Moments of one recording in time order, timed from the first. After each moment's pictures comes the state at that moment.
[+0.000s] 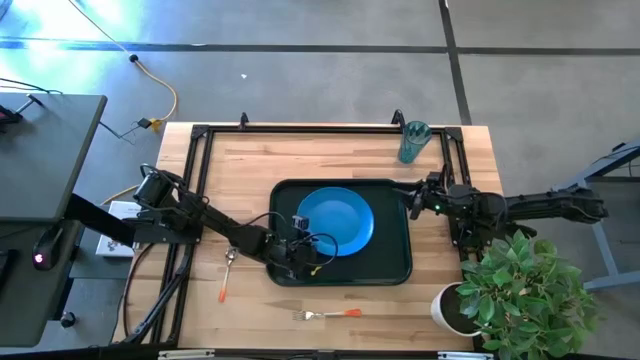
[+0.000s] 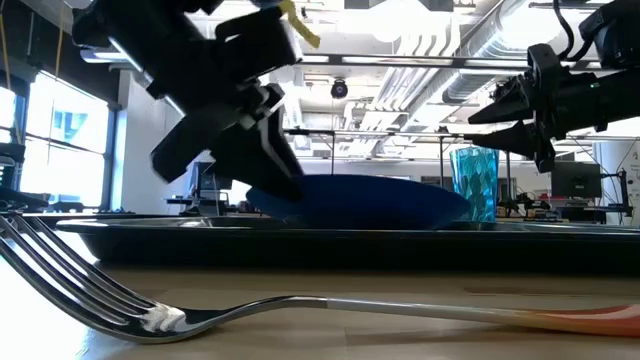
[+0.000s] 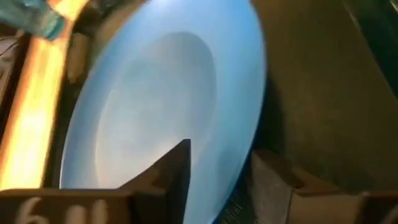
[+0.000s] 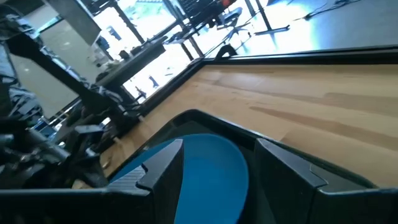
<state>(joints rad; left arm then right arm) -0.37 1.80 0.95 -0.02 -0.55 0.11 -0.04 0.46 0.02 0.32 0.37 0.62</state>
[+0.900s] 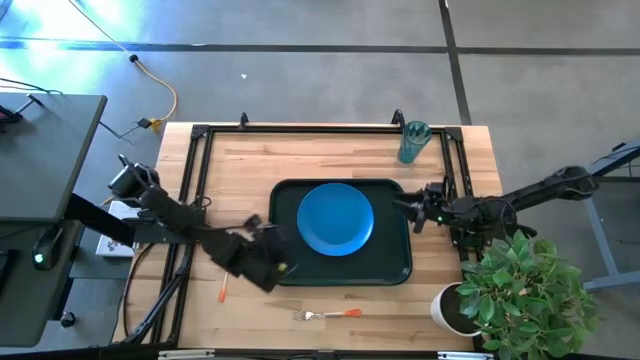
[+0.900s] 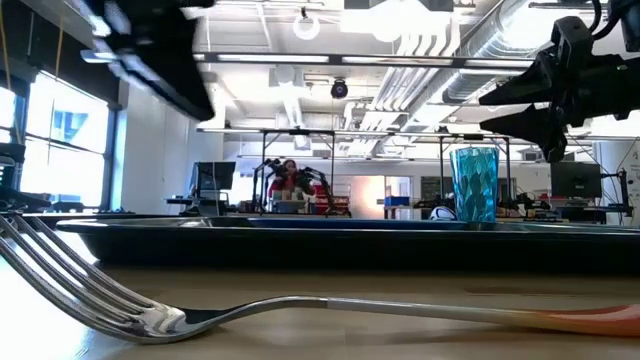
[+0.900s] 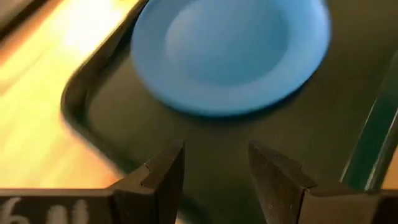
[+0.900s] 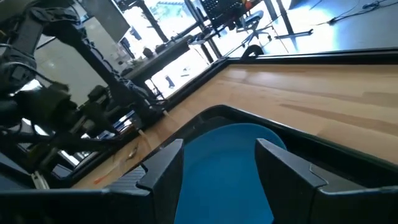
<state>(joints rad) -0.56 1.60 1.09 -0.80 -0.74 -1.02 0.27 0.51 0.02 0.40 0.61 0.61</state>
